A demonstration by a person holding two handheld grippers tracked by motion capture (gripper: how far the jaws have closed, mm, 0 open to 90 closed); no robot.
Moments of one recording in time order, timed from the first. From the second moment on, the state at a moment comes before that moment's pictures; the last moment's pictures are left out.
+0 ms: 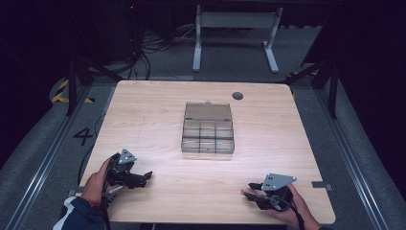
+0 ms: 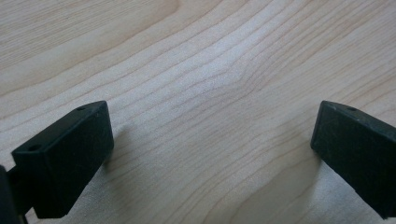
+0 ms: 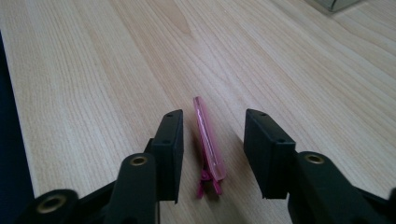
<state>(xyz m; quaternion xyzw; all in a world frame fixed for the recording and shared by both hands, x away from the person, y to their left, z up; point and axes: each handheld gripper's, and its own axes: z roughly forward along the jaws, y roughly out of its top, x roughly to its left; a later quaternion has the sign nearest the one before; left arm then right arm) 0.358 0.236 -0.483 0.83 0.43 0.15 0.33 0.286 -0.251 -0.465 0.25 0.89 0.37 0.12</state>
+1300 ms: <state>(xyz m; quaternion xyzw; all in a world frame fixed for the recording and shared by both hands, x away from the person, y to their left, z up) 0.356 0.234 -0.483 0.82 0.44 0.16 0.34 0.327 -0.254 -0.437 0.25 0.86 0.41 0.15</state>
